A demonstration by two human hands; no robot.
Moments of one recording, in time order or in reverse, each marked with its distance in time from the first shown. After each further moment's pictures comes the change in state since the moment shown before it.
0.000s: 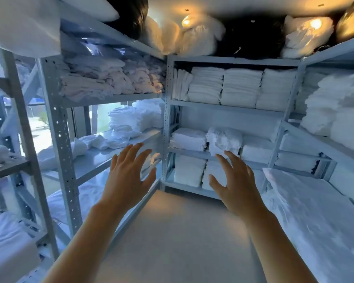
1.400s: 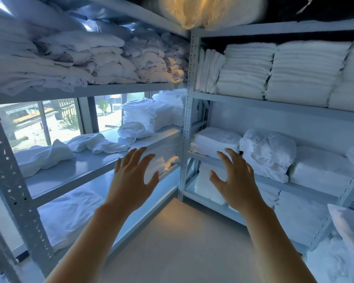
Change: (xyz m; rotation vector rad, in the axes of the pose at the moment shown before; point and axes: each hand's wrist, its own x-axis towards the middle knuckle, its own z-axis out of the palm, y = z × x) left_hand 0.273 -0.037 0.369 0.173 -0.062 -0.213; right_hand 0.388 0.268 0.257 0.202 -0.147 -0.145
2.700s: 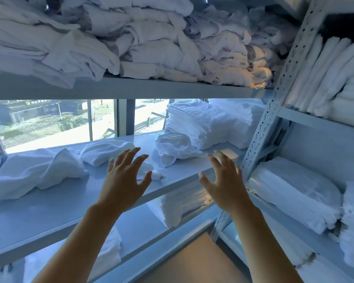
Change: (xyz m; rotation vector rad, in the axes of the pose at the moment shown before) left_hand 0.276 -0.361 0.213 0.107 0.006 -0.351; right_hand 0.479 -0.071 0.359 0.099 -0.204 -0.299
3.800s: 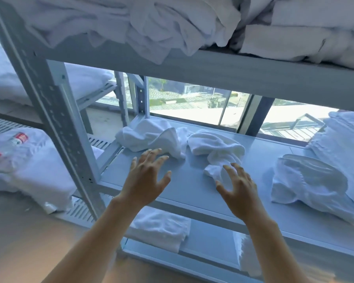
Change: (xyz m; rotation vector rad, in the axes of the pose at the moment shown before) left_hand -0.010 -0.110 0.031 0.357 0.061 -0.708; right_hand 0.201 -0.075 0.243 0.326 -0.423 -0.536
